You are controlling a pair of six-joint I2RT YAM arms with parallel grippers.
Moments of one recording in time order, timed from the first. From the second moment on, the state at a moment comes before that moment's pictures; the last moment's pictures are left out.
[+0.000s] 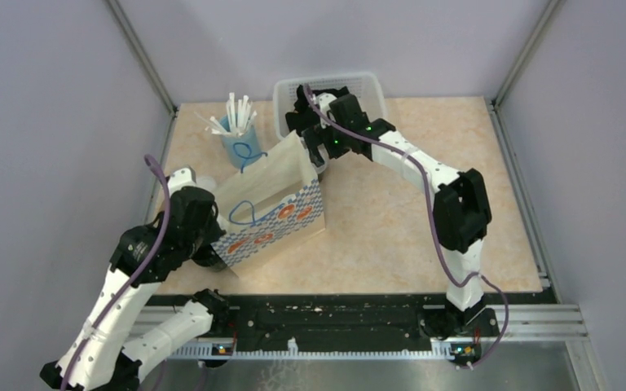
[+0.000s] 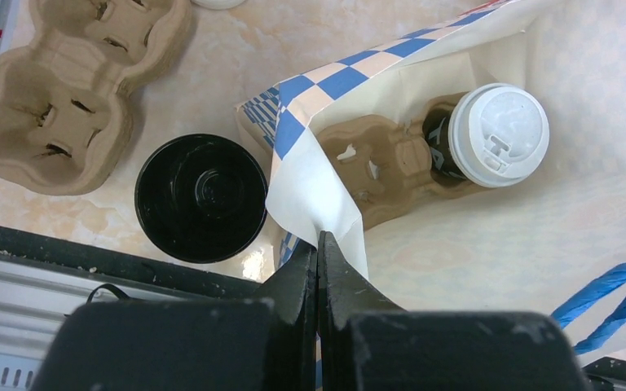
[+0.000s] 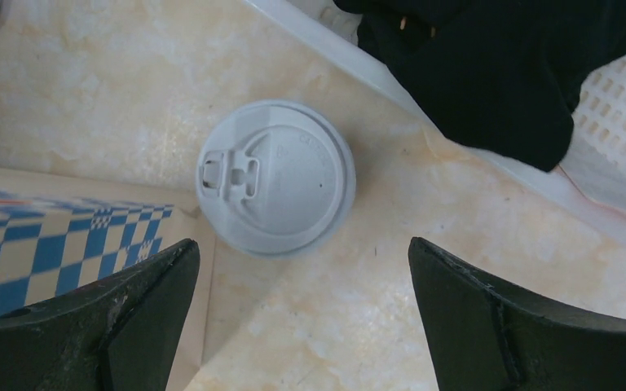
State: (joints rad) left arm -0.56 0.76 1.19 -1.26 -0.47 -0.74; right arm 0.63 1.97 1.77 -0.52 -0.08 0.02
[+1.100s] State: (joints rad) left arm -0.56 0.80 1.18 -1.26 -0.46 -0.73; right arm 0.68 2.19 1.96 -0.52 -0.12 -0.11
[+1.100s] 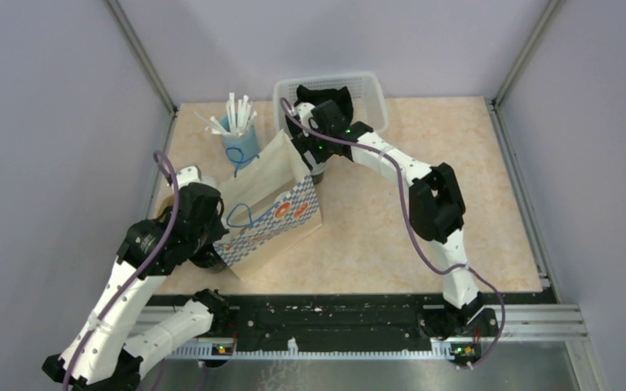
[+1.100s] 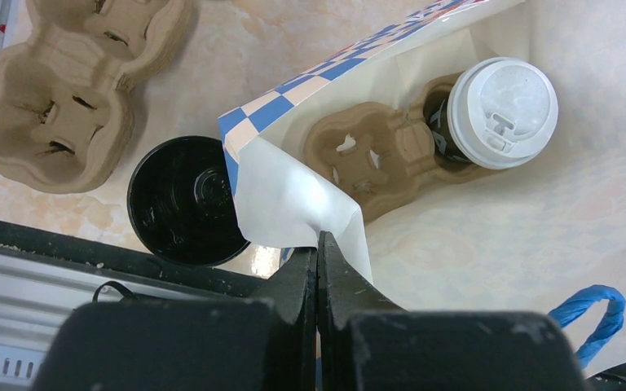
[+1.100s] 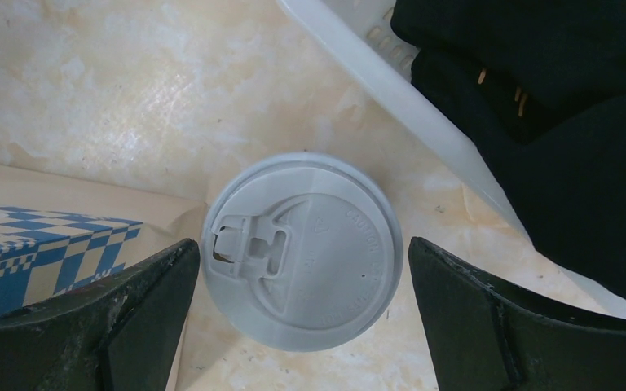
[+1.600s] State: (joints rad) left arm -0.56 0.80 1.18 -1.26 -0.46 -0.73; right arm 0.68 2.20 1.97 -0.52 -0.11 -0.12
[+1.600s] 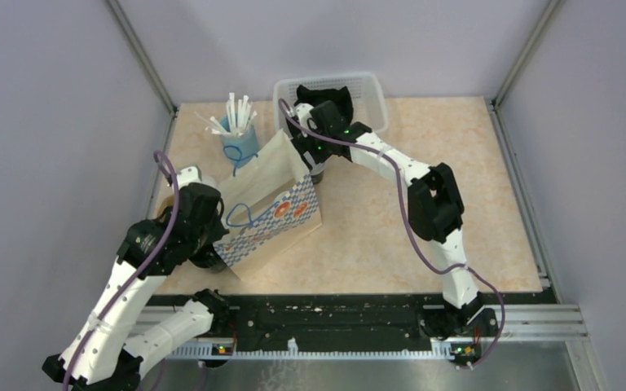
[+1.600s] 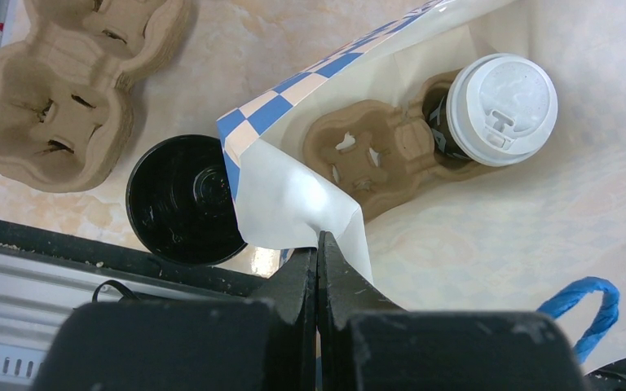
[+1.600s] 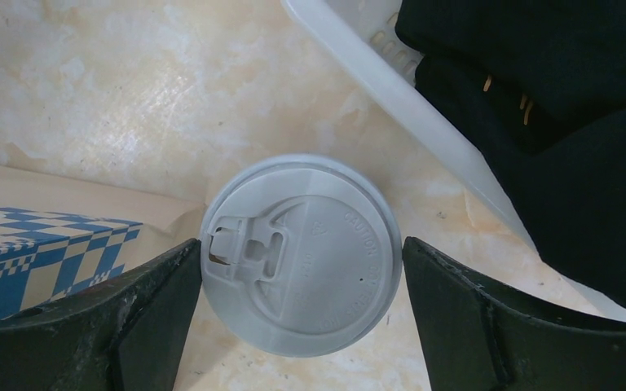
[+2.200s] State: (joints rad) left arm -0.56 0.80 1.17 -1.25 -0.45 -0.72; right arm 0.68 2.19 1.95 -0.49 -0.08 -0.10
